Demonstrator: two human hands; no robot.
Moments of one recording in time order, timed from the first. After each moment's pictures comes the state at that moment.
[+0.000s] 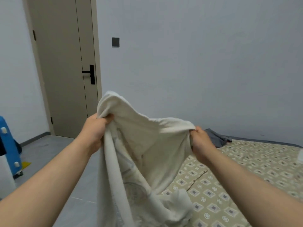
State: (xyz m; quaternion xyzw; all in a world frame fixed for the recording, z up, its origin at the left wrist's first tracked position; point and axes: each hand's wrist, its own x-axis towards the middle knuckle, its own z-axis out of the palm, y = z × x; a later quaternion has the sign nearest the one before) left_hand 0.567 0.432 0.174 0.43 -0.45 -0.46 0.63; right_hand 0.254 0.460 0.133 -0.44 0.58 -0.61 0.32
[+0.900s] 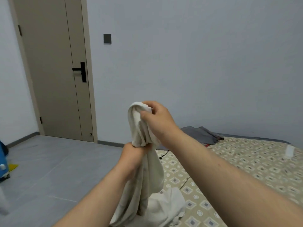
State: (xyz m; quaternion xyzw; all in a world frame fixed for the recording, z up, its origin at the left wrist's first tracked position) left_hand 0.451 0.464 0.101 0.45 -0.52 -0.51 0.51; right_hand 0.353 0.471 0.198 -0.61 0.47 -0.56 0.29
